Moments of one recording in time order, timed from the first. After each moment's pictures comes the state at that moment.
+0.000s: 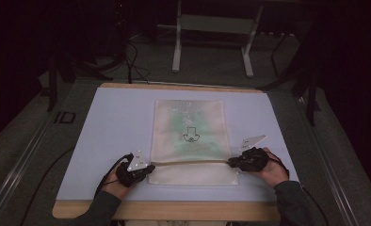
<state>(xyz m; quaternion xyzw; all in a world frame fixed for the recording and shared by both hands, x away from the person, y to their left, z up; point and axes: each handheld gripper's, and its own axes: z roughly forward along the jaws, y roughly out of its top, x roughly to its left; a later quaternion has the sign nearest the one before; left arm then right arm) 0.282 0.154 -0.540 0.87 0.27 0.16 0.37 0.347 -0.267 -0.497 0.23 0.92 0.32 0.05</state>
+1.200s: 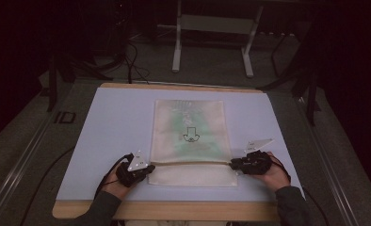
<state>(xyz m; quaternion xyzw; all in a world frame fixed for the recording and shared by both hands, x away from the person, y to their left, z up) 0.281 0.153 -0.540 0.87 0.28 0.16 0.37 0.340 -0.281 -0.507 0.26 0.90 0.36 0.05</state>
